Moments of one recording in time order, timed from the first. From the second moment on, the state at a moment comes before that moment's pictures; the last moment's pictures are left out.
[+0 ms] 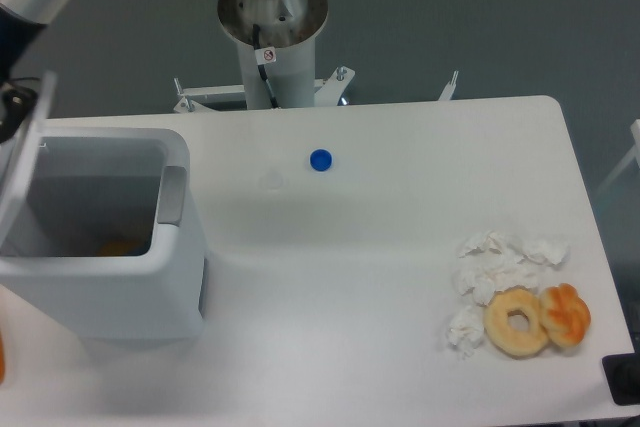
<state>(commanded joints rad) 2.09 -1.65 -1.59 -0.85 0.81 0.11</state>
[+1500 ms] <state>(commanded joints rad) 2.20 -1.66 -1.64 -0.85 0.88 0.33</state>
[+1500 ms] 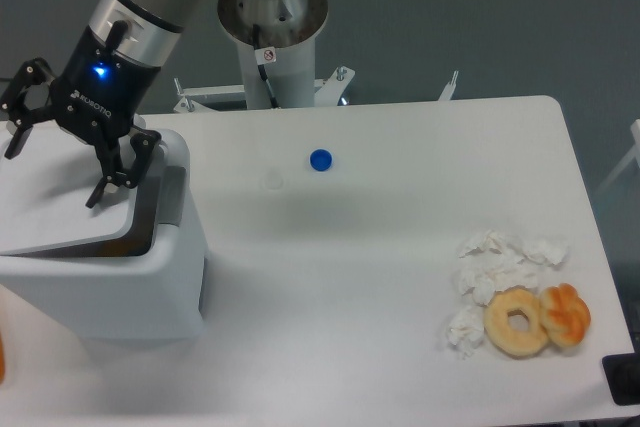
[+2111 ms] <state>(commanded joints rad) 2.20 -1.65 -1.68 -0.86 0.91 0.36</state>
